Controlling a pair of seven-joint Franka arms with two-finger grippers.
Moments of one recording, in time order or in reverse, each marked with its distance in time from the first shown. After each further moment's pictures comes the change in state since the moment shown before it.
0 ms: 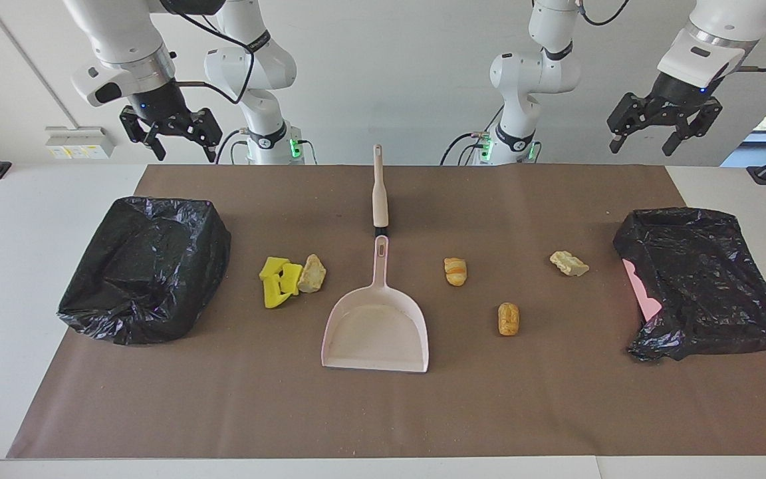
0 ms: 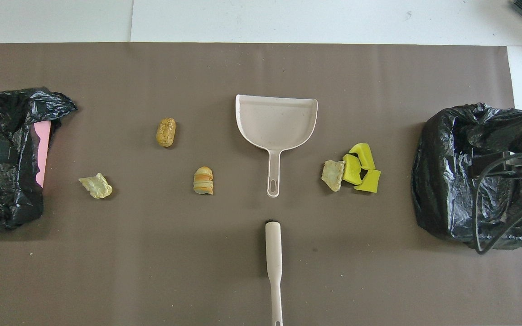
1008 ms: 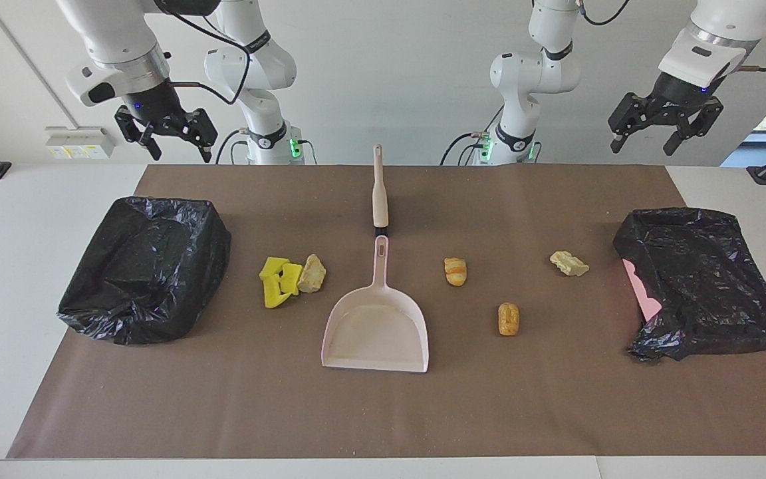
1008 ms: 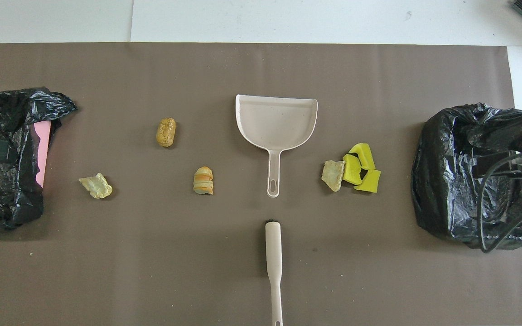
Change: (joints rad) left arm 0.000 -0.001 0.002 0.000 0.002 0.000 0.000; right arm -0.011 -0.001 -0.003 -0.001 0.000 0.000 -0.002
